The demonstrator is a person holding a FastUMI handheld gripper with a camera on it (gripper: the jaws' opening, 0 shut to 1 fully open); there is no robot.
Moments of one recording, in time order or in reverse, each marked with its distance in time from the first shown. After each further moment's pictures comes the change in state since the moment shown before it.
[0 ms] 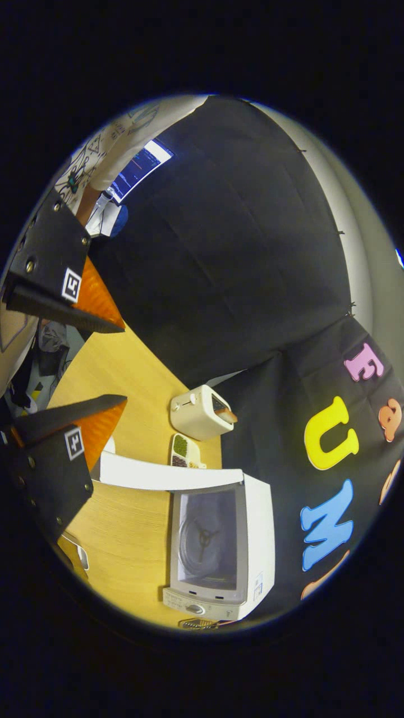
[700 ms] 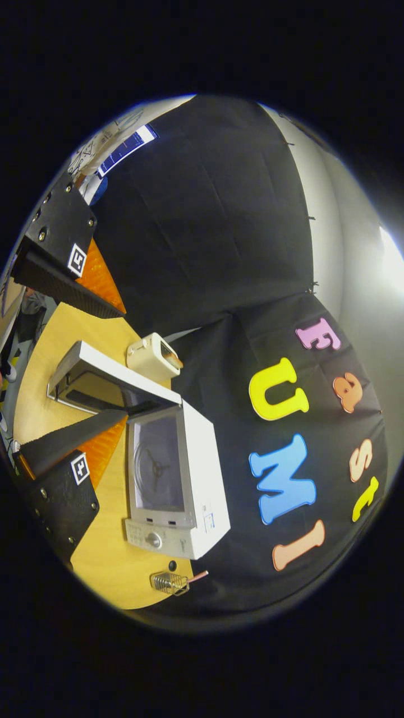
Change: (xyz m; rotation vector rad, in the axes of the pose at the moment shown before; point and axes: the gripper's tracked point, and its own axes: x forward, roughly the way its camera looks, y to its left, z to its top) arm -0.105 -0.111 0.053 -0.014 -0.211 -0.254
